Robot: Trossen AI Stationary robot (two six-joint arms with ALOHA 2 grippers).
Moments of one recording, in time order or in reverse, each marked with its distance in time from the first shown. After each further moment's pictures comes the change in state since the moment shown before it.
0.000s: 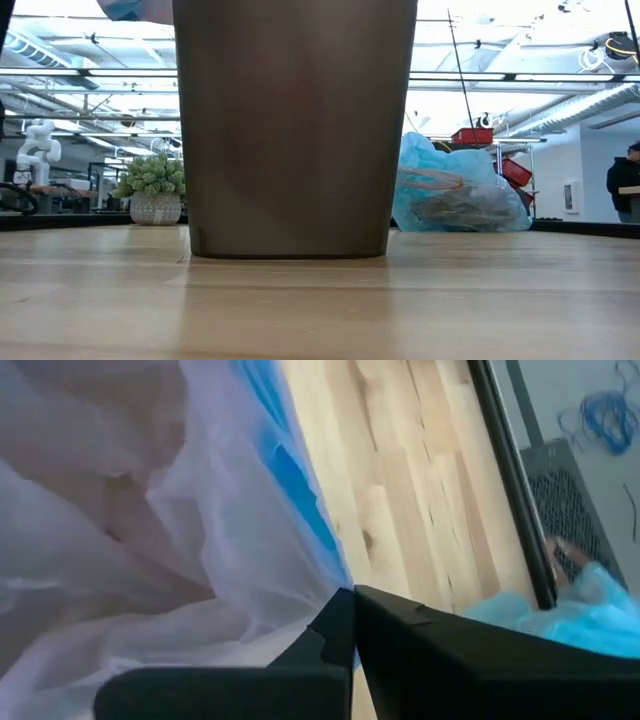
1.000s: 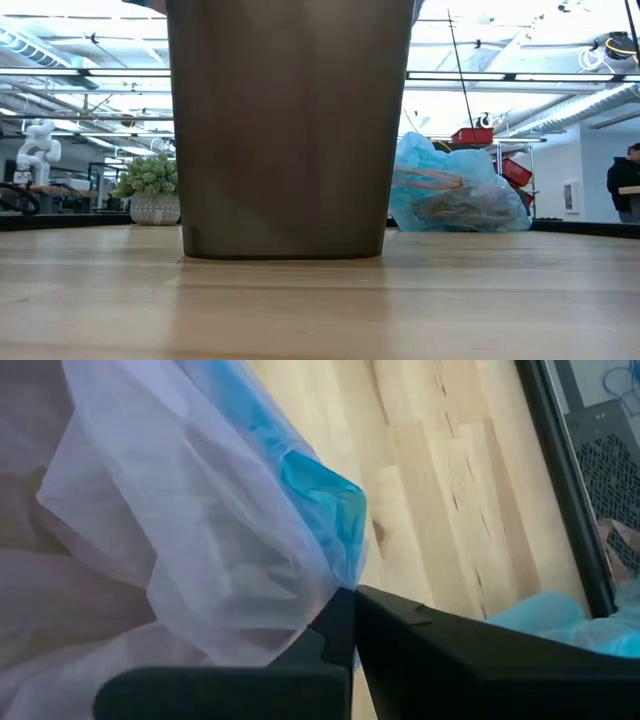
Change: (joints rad) left arm -0.101 -0.295 -0.150 0.274 0.216 0.042; right arm -0.107 -0.018 -0.226 0.187 -0.113 -0.039
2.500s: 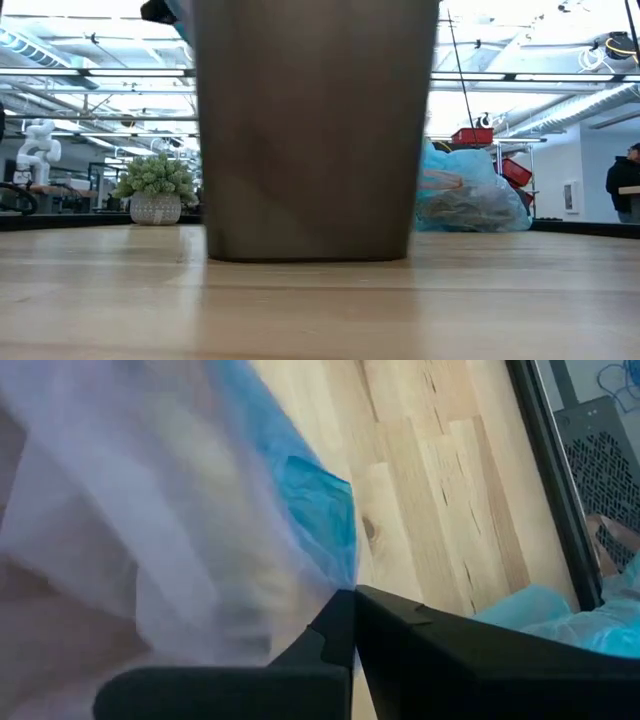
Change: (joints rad) left arm 0.162 0.145 -0.269 -0.119 -0.047 -0.146; right arm -0.021 -0.010 -0.002 -0.011 -0.002 -0.014
